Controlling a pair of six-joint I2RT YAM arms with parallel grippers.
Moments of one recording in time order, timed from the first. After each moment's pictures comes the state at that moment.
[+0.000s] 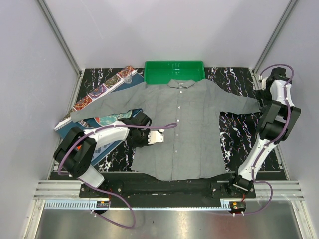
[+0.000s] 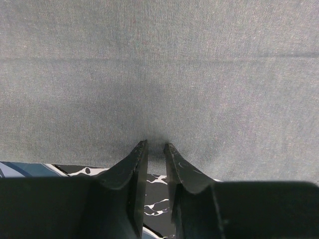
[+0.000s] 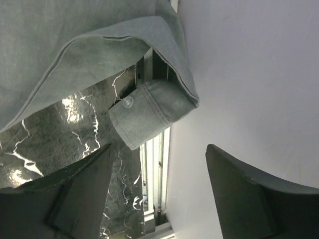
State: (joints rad) left arm -0.65 1.56 0.86 -0.58 0.22 0.86; right arm -0.42 2.13 1.85 -0.89 0.23 -0.55
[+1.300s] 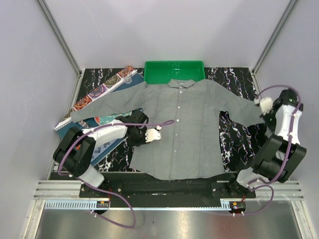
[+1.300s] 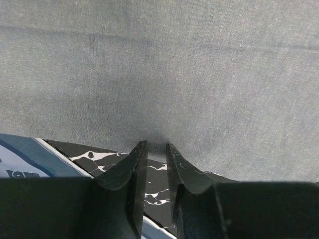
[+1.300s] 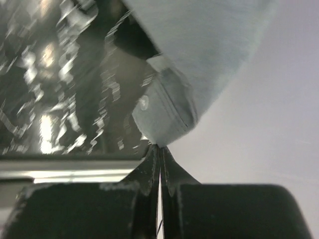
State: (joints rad) left arm -0.60 1.56 0.86 -0.60 0.20 0.86; right arm -0.54 1.53 1.33 -0.96 0.11 -0.91
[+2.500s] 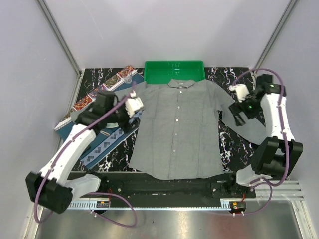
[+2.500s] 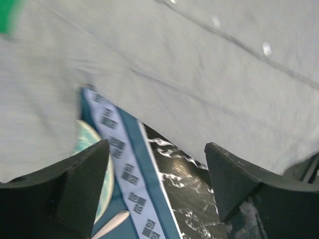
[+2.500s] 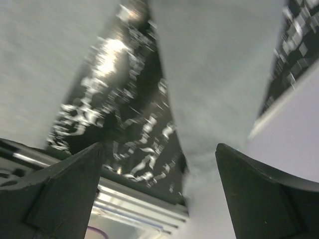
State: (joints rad) left arm -0.40 1.18 1.02 -0.71 0.47 0.67; right arm -0.29 1.52 1.44 -1.19 -0.17 -0.86
